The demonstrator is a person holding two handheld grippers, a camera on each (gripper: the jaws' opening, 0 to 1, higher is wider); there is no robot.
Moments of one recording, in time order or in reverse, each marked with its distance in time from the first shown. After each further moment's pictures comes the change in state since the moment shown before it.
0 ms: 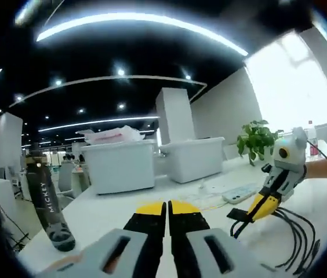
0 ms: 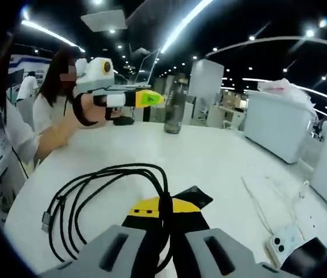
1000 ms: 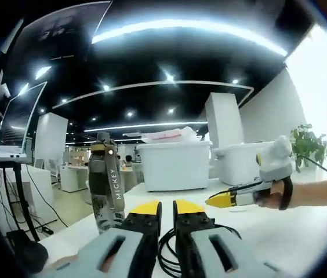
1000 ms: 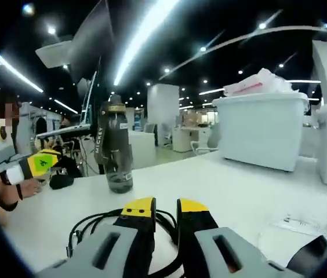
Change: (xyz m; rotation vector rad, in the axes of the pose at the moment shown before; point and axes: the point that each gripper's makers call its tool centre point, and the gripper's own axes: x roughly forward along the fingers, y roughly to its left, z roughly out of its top) left arm -0.023 0.082 -0.022 -0.065 -0.017 0.308; right arm 0.161 -0.084 0.065 0.249 -0.187 -0.231
